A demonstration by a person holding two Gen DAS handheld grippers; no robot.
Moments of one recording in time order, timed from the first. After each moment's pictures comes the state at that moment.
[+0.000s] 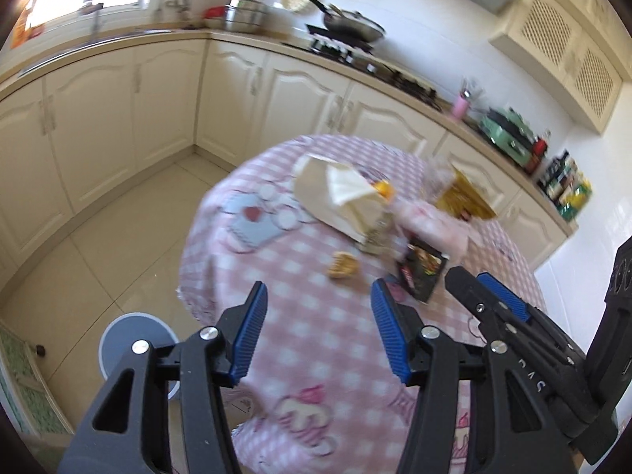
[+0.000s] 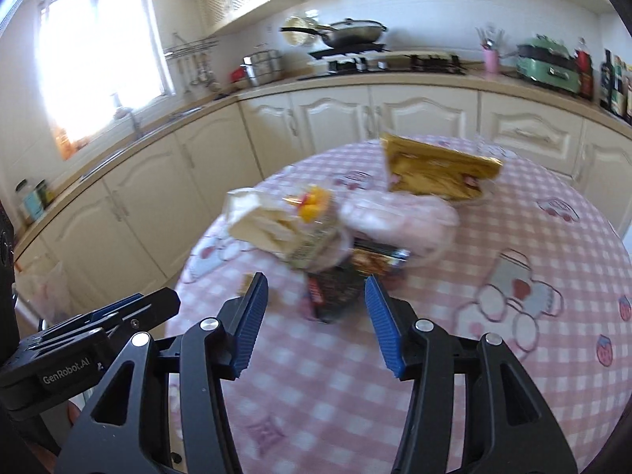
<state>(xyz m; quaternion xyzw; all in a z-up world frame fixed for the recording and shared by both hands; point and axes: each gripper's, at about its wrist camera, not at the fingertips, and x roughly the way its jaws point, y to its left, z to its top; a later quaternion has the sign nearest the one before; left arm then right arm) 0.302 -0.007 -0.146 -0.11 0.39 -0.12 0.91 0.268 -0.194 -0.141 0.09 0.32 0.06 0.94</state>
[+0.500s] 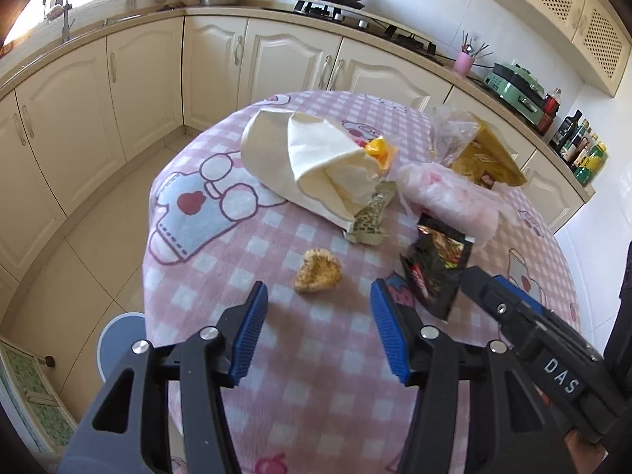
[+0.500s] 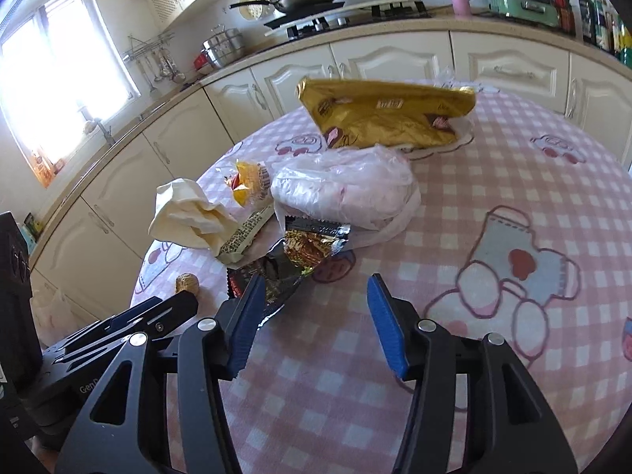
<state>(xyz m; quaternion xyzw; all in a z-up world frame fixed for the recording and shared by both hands) 0.360 -0.048 -0.187 -0.07 0.44 -0.12 0.89 0.309 -0.234 -0.175 0.16 0.38 0.05 0.91</state>
